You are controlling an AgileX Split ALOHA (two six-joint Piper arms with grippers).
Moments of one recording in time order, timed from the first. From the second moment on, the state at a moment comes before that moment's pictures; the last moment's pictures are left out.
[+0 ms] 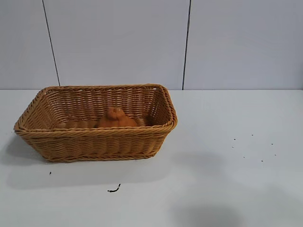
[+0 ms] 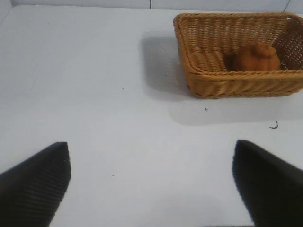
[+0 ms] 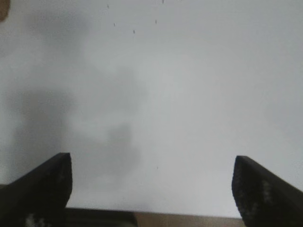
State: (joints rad) left arm -0.03 -0.01 -0.50 0.01 1.06 -0.04; right arm 0.02 0.16 -0.49 -0.01 1.02 -0.01
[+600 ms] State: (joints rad) left arm -0.03 -0.01 -0.50 0.01 1.06 -0.04; right arm 0.02 0.00 -0.49 0.00 1.02 -0.01
